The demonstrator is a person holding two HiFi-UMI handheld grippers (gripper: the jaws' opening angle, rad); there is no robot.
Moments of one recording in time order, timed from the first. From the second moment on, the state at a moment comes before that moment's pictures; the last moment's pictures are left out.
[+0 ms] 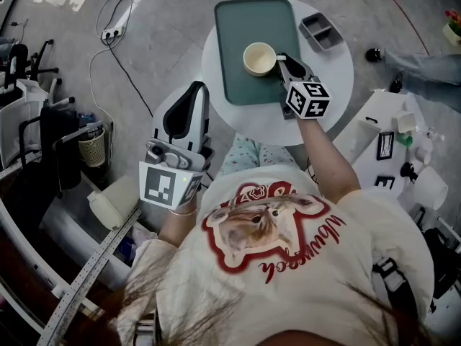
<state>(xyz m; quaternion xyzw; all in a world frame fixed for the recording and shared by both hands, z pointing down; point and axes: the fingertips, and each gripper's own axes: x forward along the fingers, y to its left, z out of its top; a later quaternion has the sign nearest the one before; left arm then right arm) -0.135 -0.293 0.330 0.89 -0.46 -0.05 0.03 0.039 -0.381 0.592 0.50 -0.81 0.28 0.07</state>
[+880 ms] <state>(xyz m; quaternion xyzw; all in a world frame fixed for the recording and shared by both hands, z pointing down) -0.117 -0.296 0.334 0.89 -0.45 -0.04 0.04 0.035 -0.375 0.586 0.48 -0.84 0.25 0.09</state>
